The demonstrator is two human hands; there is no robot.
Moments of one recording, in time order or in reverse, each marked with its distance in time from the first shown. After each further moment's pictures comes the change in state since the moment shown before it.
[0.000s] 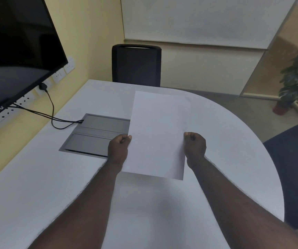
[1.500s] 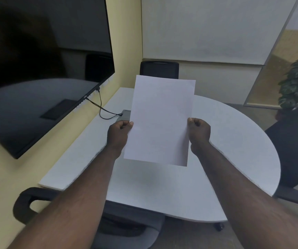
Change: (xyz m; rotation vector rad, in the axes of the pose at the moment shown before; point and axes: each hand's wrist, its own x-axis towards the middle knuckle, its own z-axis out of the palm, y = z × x) left_hand -0.187 0.053 -0.285 -0.048 -0.039 0.171; right_hand -0.323 -0.030 -0.011 0.229 -0.040 -0.168
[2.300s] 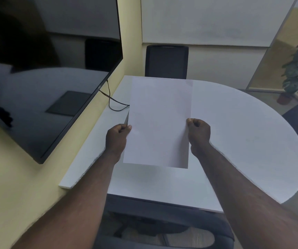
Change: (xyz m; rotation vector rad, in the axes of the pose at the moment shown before) left_hand 0.069 -0.075 -0.124 0.042 -0.037 -0.068; right_hand -0.058 0.044 0.137 -0.062 0.031 0.030
